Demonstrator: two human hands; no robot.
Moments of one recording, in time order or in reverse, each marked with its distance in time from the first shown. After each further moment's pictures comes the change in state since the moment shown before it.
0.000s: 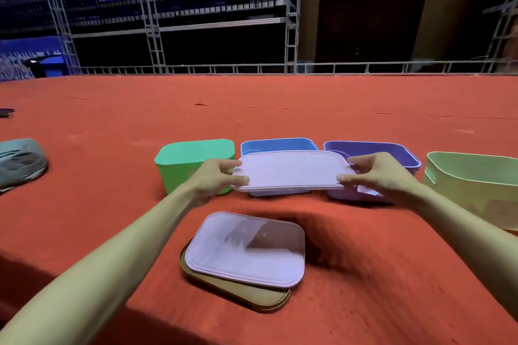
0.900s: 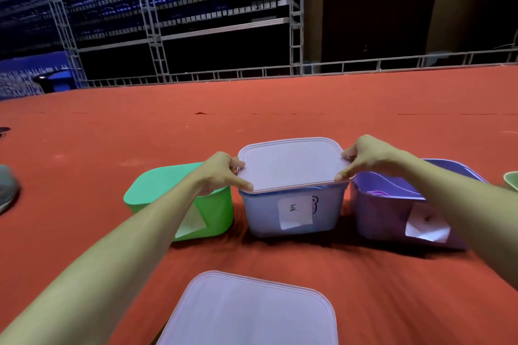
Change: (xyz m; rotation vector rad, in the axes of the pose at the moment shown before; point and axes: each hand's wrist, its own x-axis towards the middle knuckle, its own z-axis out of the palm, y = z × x) left_hand 0.173 0.003 -0.030 0.472 -0.027 0.052; right_hand 0.222 0.074 -0.008 -0.334 -0.183 0.062
